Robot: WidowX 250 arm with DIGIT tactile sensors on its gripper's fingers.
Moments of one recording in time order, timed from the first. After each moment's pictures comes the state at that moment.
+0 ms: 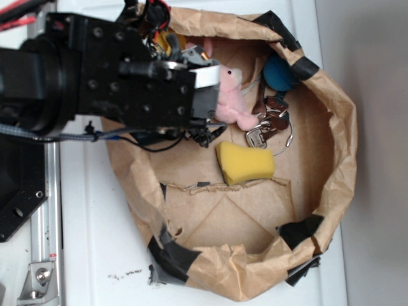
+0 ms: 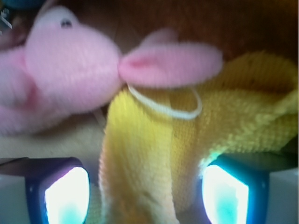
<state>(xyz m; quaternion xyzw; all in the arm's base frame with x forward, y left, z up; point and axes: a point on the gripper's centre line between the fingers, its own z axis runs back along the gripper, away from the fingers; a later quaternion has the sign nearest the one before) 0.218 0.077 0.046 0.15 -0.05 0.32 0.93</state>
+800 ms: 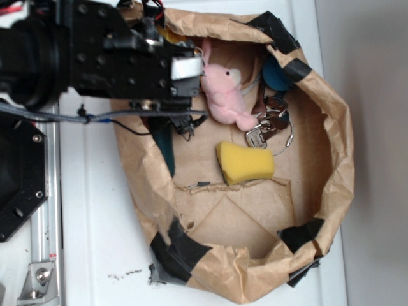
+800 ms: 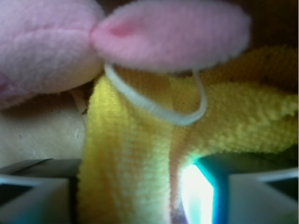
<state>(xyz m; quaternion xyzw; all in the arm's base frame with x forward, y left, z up) 0.205 0.098 0.029 0.12 -0.04 0.27 0.96</state>
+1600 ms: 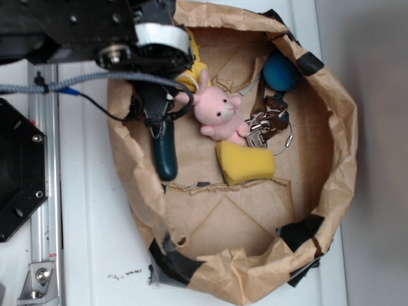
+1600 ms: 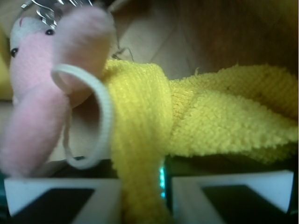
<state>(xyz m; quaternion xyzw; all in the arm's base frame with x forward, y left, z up) 0.203 0.093 0.069 0.05 -0.07 0.11 0.99</state>
